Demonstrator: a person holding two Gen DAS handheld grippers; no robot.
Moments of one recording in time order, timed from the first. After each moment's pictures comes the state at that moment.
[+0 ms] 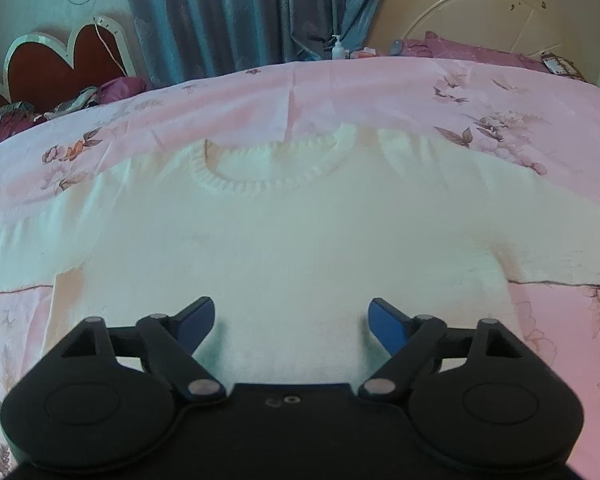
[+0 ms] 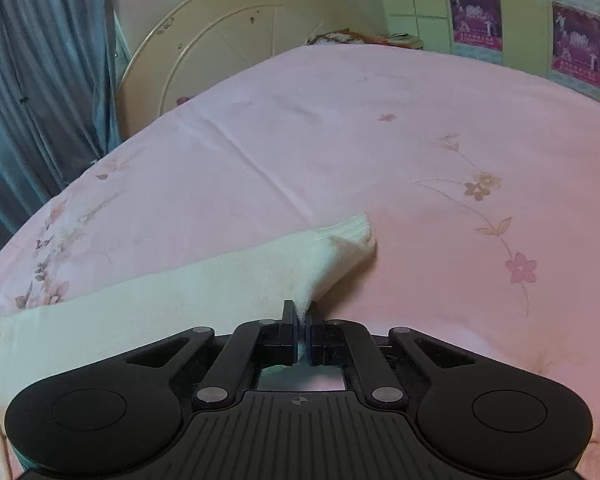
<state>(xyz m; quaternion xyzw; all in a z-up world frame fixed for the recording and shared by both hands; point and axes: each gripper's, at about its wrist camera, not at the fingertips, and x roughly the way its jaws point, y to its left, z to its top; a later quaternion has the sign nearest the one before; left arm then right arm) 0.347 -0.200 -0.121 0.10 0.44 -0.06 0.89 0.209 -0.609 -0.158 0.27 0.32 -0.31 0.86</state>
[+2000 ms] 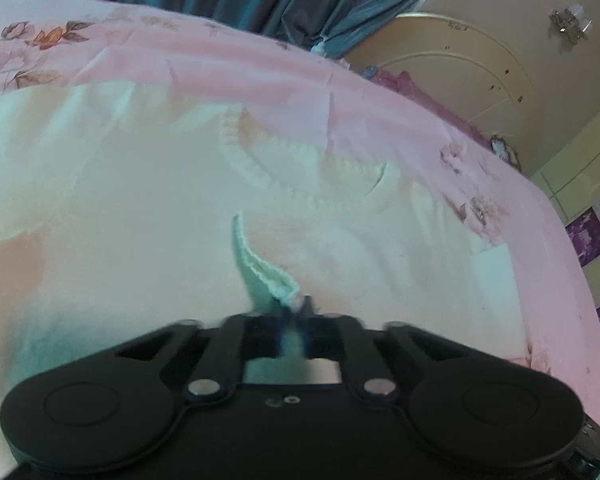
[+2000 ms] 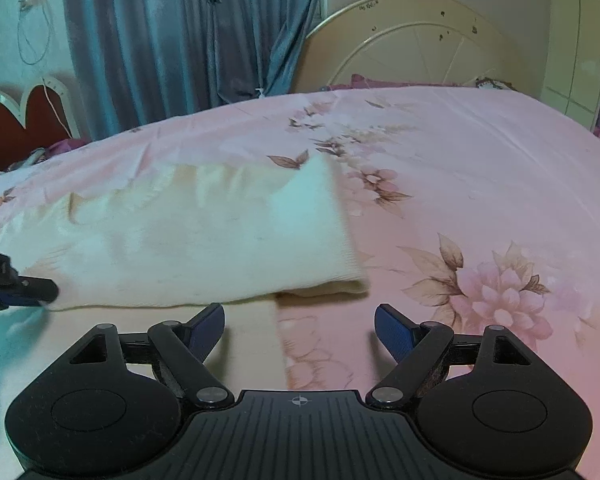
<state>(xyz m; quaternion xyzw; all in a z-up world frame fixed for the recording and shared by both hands) 0.426 -0.092 -0.158 -0.14 0.47 -0.18 0.85 0.290 -0.339 -0.145 0.11 0.35 -0.14 0.92</state>
